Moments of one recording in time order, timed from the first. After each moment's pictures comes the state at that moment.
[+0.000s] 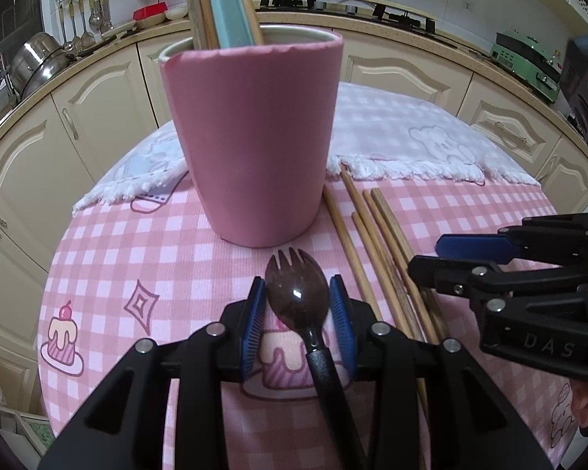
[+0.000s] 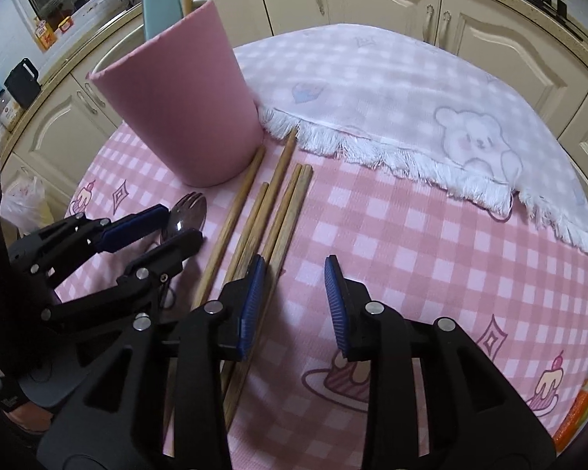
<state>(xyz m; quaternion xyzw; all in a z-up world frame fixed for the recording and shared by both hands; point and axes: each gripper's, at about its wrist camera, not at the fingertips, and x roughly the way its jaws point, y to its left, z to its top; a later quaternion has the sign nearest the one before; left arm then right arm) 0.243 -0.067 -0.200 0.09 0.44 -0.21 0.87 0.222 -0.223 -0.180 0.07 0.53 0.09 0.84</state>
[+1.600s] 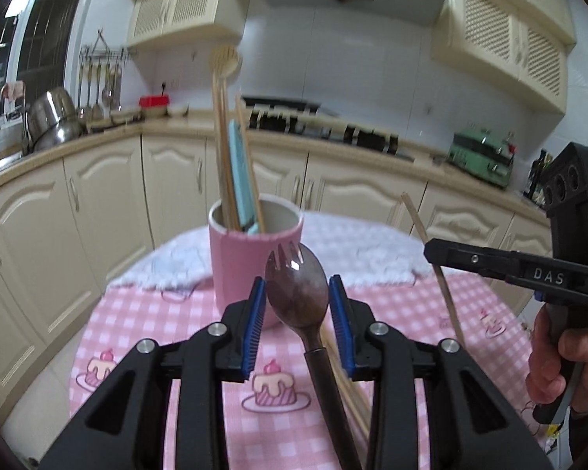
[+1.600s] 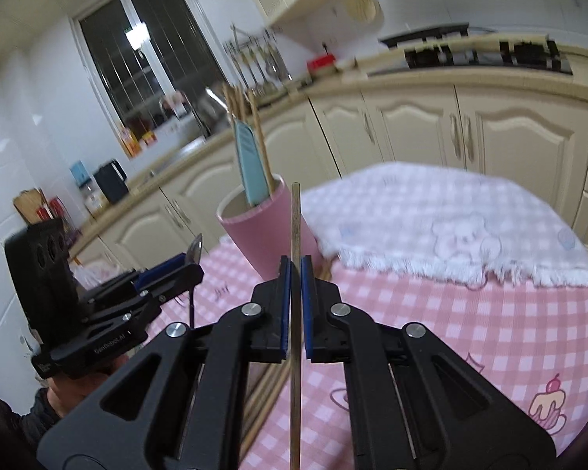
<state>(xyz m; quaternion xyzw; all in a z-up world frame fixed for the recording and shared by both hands) 0.177 -0.031 -0.119 0.01 0.24 -0.27 0.93 0.155 -0.276 -0.103 0.17 0.27 0.19 0.93</state>
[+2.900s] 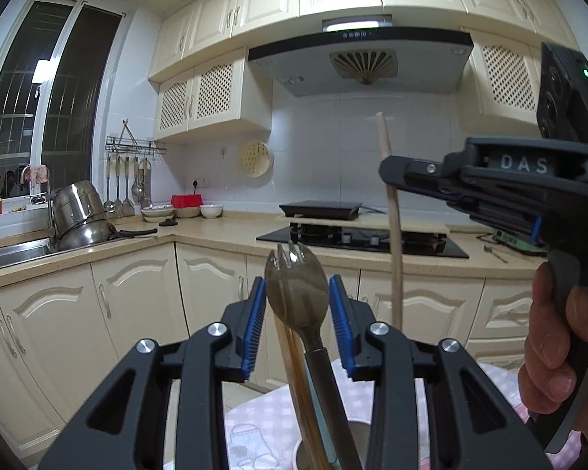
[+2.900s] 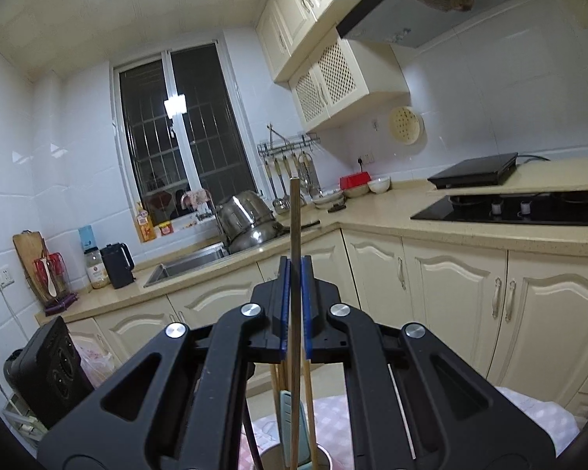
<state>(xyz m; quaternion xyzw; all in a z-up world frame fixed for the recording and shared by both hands) 0.294 -0.048 -0.037 0.02 0.08 -0.20 0.98 0.301 -0.233 0.022 0.14 0.09 0.20 0.97</state>
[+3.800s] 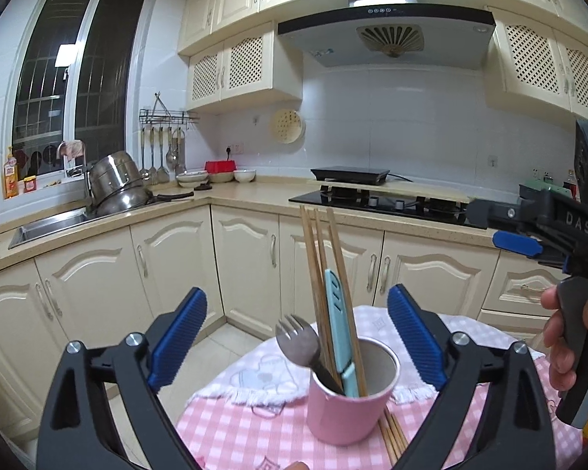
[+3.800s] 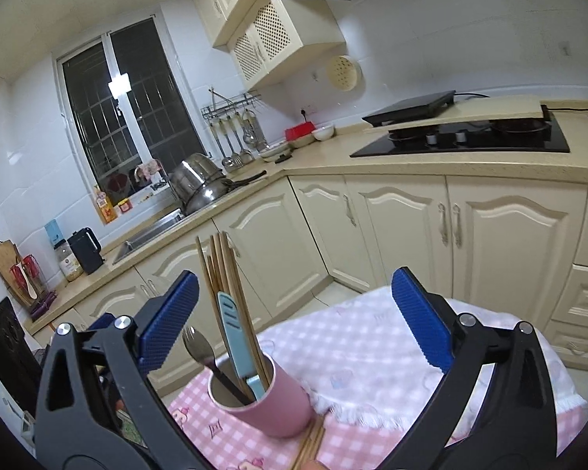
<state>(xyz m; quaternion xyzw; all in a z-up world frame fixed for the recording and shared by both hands) 0.225 -0.018 -0.043 0.02 0.15 -0.13 0.98 0.245 -0.281 -0.015 0.18 0.20 0.12 0.96</state>
